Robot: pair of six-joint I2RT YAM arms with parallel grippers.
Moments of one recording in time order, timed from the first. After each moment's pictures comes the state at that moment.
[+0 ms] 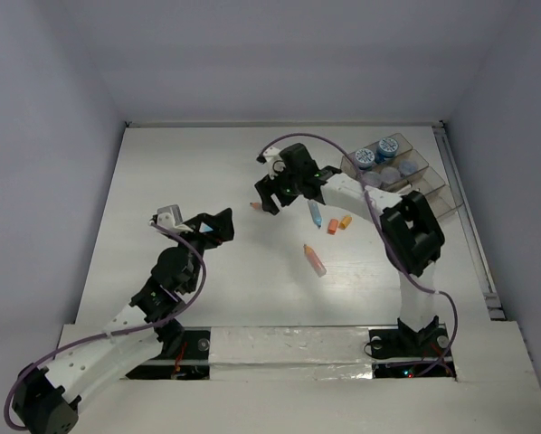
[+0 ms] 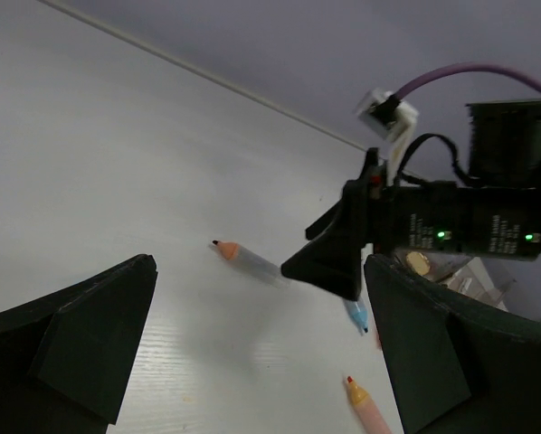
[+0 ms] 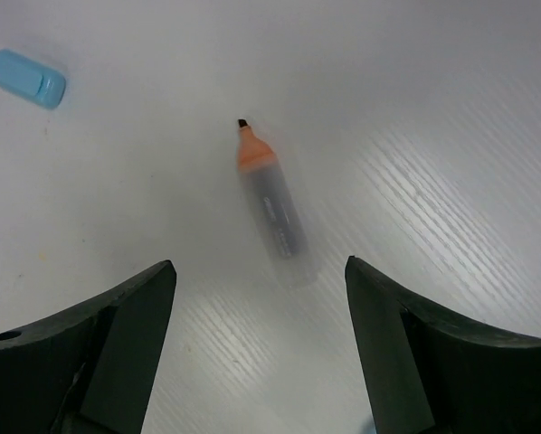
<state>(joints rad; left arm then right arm) -0.72 0.55 0.27 0.32 -0.59 -0.55 0.64 1.97 1.50 -0.28 -0.25 -0.08</state>
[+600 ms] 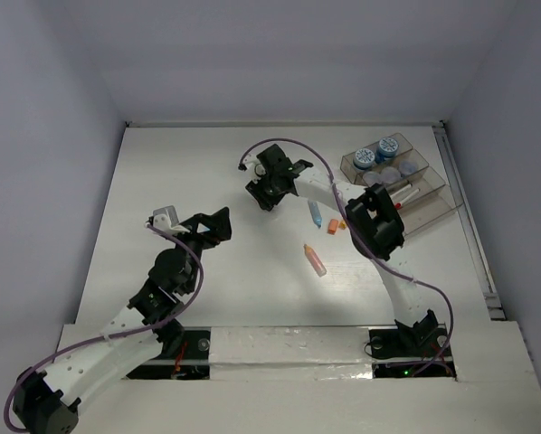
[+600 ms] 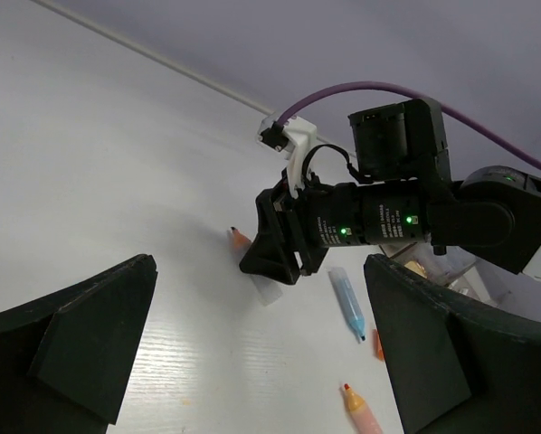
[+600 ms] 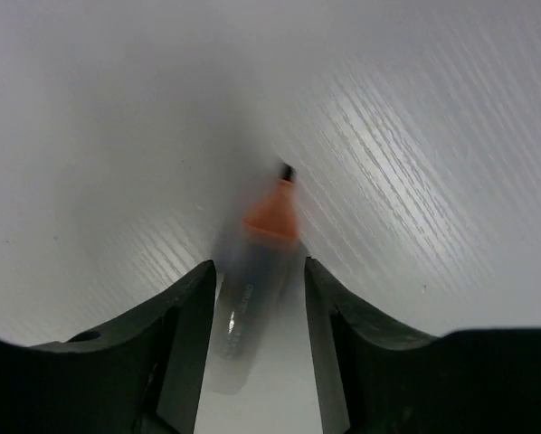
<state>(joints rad) -0.72 0.52 0.27 0.30 -0.61 -0.56 0.69 2.33 1.91 -0.52 -0.15 -0.23</state>
